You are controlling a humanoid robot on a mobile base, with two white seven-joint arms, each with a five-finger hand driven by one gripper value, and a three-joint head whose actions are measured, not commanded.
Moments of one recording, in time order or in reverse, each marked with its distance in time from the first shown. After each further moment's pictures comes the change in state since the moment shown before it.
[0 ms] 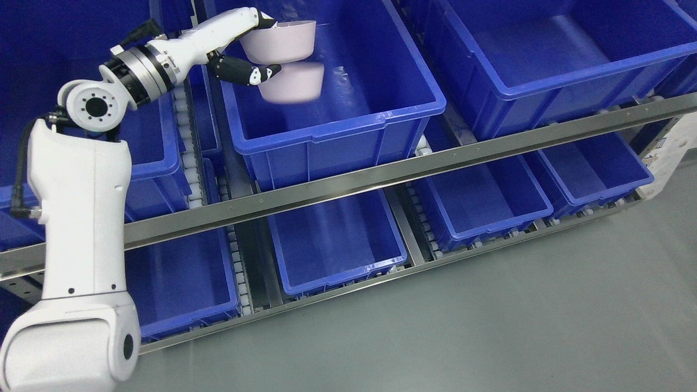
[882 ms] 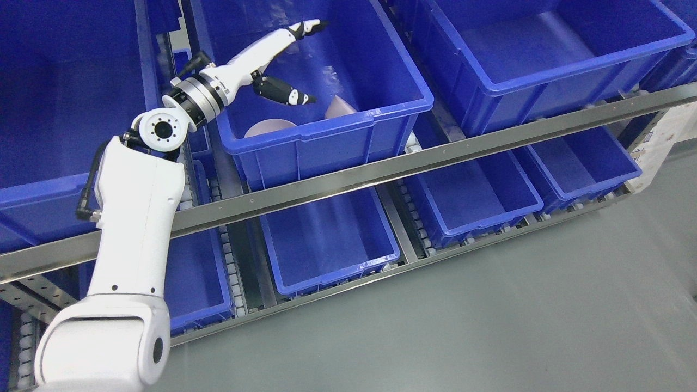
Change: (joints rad) left arm -0.008 -0.090 -0.024 0.170 0.018 -0.007 0.313; right arm 0.000 0.000 0.000 0.000 0.000 0.000 0.001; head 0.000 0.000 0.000
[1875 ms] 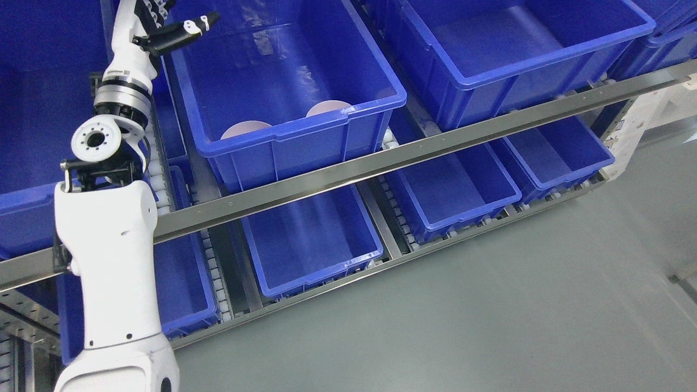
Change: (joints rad) left arm 0.209 -0.034 0.157 -0.449 0.514 0.636 0.322; right arm 0.000 0.000 0.000 0.000 0.000 0.000 0.006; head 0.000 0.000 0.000
